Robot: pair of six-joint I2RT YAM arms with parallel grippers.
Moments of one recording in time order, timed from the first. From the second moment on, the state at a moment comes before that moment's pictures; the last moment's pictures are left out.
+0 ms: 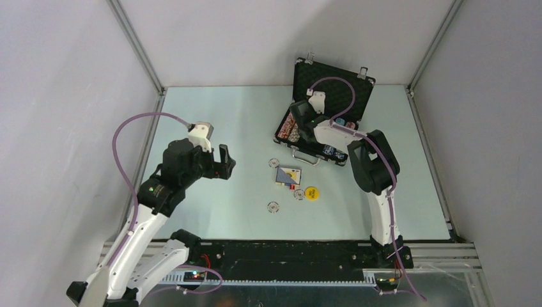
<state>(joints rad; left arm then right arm) -0.40 0.75 0.86 -0.60 0.01 -0.19 0.55 2.12 1.55 -0.28 0.72 0.49</state>
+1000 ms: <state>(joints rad) -0.40 0.75 0.86 -0.60 0.01 -0.19 0.54 2.08 1.46 -0.28 0.69 0.50</state>
